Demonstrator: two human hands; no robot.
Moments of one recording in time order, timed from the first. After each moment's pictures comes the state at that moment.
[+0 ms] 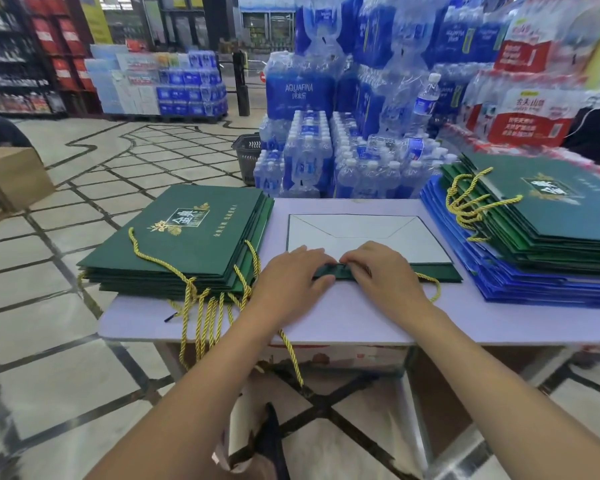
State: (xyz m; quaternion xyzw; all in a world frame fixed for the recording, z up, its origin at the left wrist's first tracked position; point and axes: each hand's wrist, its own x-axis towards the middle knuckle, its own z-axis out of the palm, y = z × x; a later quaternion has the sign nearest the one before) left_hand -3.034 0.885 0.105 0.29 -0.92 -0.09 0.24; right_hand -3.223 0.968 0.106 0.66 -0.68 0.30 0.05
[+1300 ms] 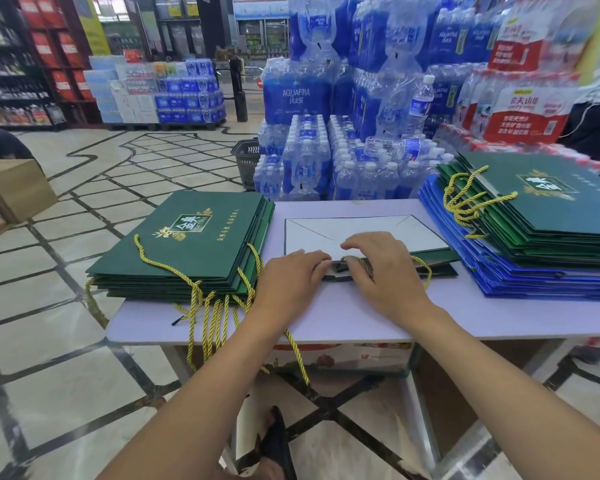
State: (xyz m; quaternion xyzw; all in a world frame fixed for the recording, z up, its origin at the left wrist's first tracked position) left_hand -3.035 0.879 0.098 0.36 -0.90 -0.05 0.24; right_hand -3.213 0.979 0.109 0.67 -0.62 0.37 0.17
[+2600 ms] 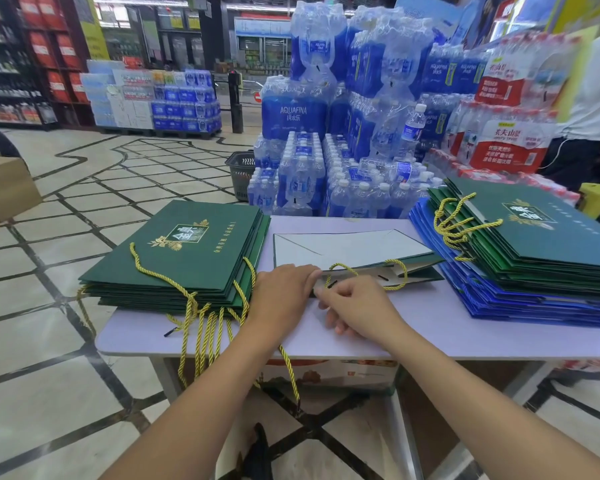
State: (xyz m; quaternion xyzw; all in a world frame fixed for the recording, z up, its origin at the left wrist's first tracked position) left_hand -3.036 0.878 0.099 0.39 -0.89 -0.06 0.25; right_hand -3.160 0.998 0.142 0.49 -0.72 0.40 -0.27
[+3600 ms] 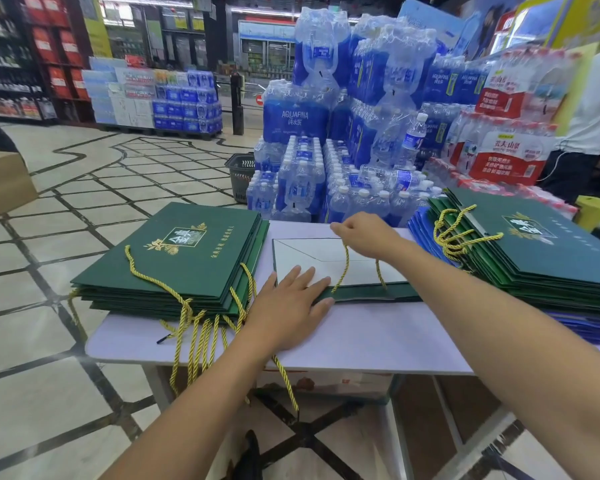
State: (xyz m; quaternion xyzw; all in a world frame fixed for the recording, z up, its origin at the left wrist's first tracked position) left_hand -3.034 0.890 0.107 0.35 -0.93 -0.08 0.10; right_hand -3.247 0.884 0.201 0.59 -0.78 0.19 -0.08
